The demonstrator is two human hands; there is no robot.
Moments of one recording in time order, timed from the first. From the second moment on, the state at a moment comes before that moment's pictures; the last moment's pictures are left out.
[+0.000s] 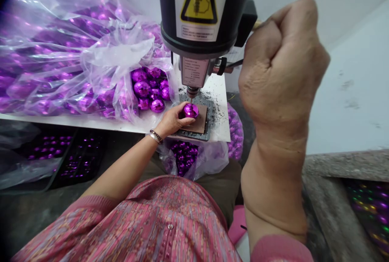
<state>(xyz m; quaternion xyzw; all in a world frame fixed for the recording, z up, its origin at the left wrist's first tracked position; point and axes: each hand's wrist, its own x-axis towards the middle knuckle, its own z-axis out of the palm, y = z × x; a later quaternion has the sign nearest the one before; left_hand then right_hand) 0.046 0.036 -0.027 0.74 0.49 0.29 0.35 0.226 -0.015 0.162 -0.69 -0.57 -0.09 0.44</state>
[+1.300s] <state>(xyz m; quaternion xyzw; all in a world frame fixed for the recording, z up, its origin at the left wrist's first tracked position) 0.046 0.036 -0.025 0.75 0.48 0.28 0.35 0.227 -0.014 0.109 -0.56 -0.60 -0.26 0.52</state>
